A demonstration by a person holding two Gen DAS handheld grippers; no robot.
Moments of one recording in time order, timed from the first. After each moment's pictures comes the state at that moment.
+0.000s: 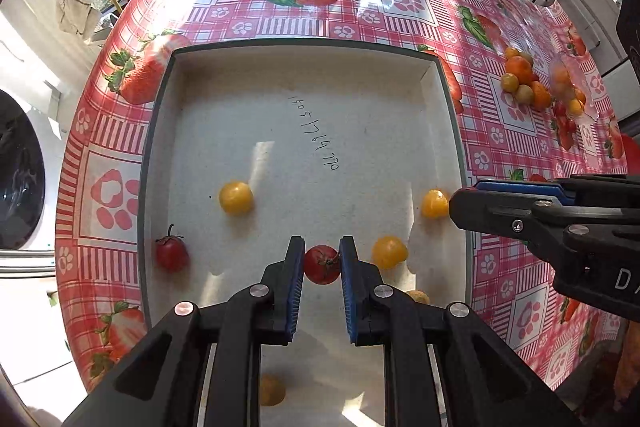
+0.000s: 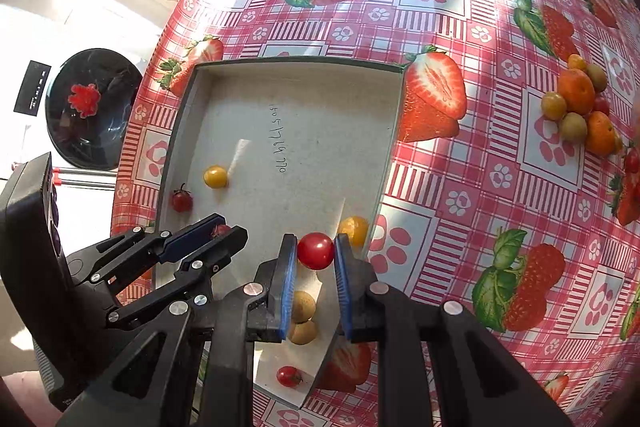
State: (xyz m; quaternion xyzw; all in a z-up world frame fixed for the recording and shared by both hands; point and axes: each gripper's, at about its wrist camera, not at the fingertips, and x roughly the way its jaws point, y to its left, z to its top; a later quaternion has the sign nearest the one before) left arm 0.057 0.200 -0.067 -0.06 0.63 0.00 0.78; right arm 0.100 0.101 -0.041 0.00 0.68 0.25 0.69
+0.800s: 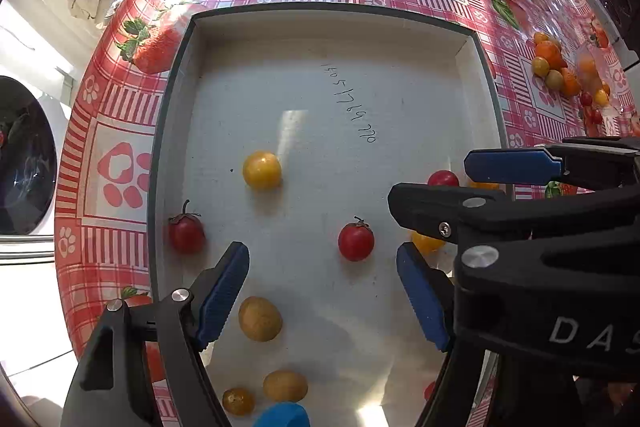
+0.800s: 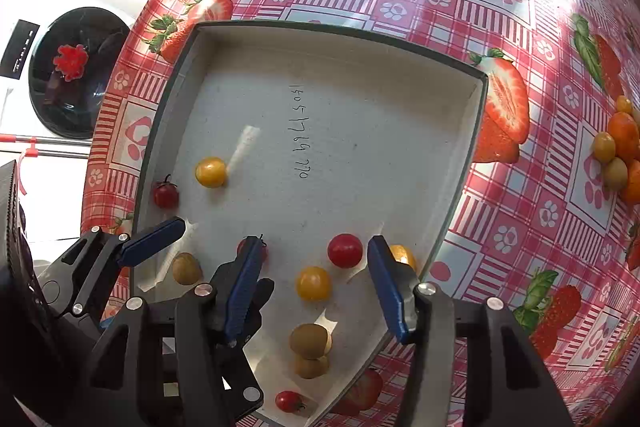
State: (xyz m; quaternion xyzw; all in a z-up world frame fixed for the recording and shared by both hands) left arm 0.057 0.201 -0.086 -0.06 0.65 0.03 0.76; right arm 0.103 0.156 -0.071 -0.06 0.70 0.26 0.67
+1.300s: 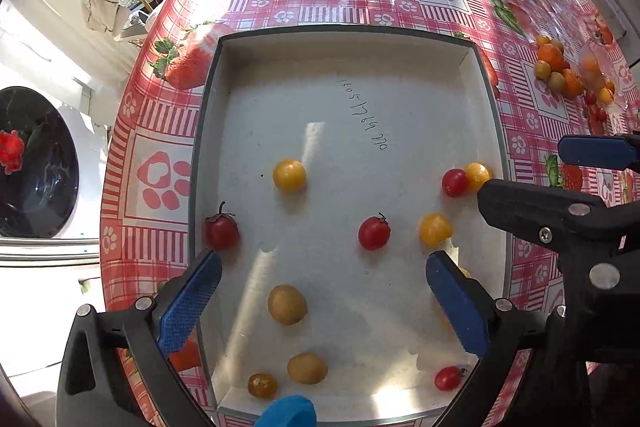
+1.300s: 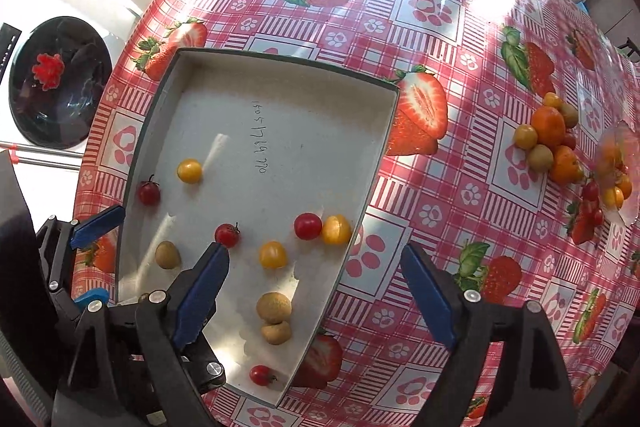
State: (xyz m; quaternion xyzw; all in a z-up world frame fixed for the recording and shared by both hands) left arm 0.049 0.199 -0.062 -0.02 0.64 0.05 0.76; right arm 0.099 0.121 -0.026 -0.09 0.68 0.20 0.70
